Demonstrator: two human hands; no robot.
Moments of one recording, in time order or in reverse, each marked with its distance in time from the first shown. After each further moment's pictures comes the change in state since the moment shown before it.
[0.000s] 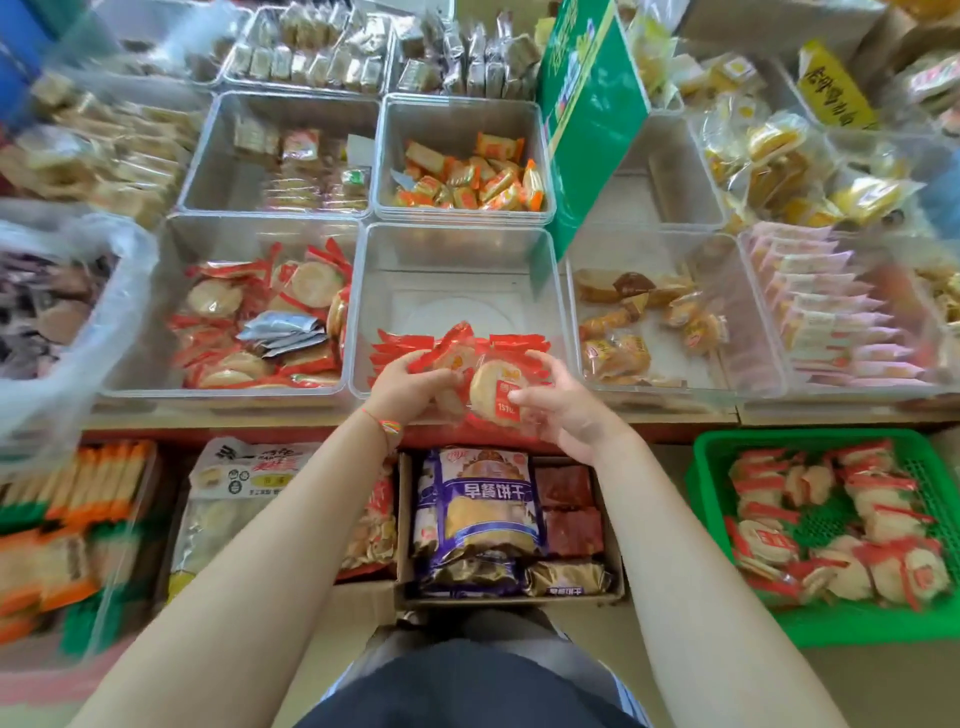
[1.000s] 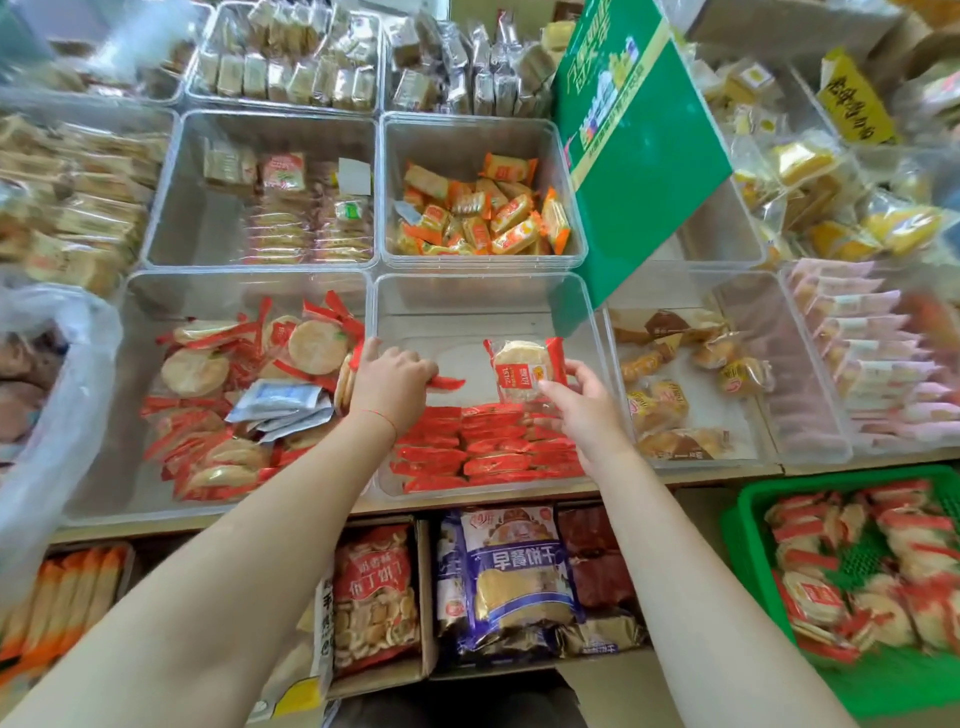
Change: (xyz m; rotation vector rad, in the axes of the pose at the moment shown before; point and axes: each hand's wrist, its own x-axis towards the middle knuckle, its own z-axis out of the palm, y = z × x) left_hand 0.162 0.021 -0.074 1.592 0.120 0.588; right_hand 0.102 -0.045 0.038 -0.106 0.443 -0.164
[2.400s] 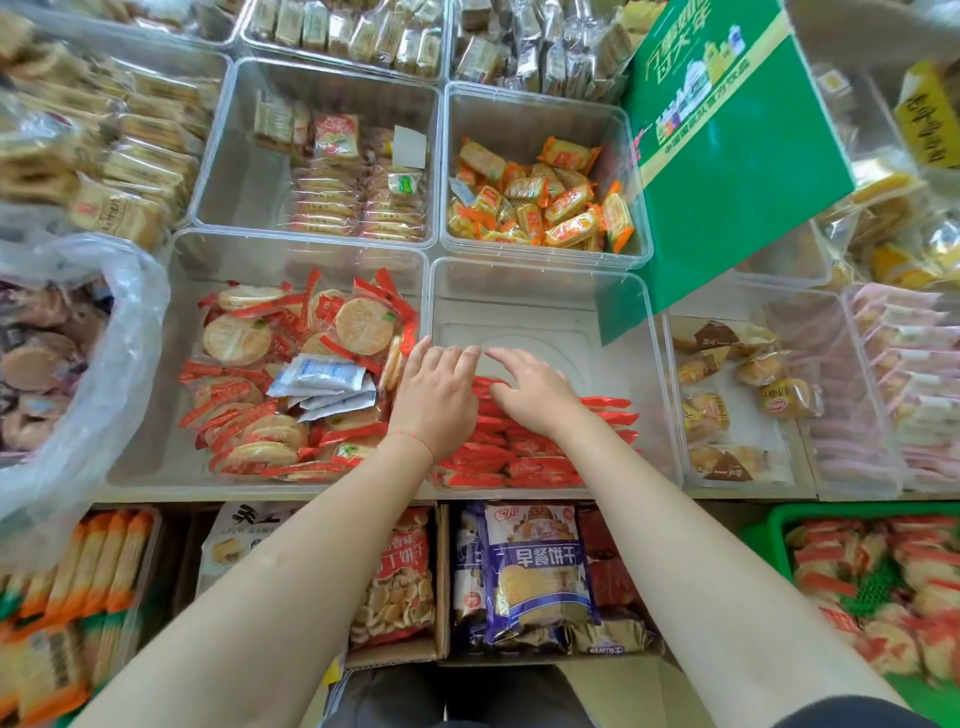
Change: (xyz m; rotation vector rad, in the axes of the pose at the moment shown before) left_hand -0.029 -0.008 0.019 -0.256 0.159 -0.011; right_hand 0.050 0.001 0.099 -1.179 -0.339 -0.256
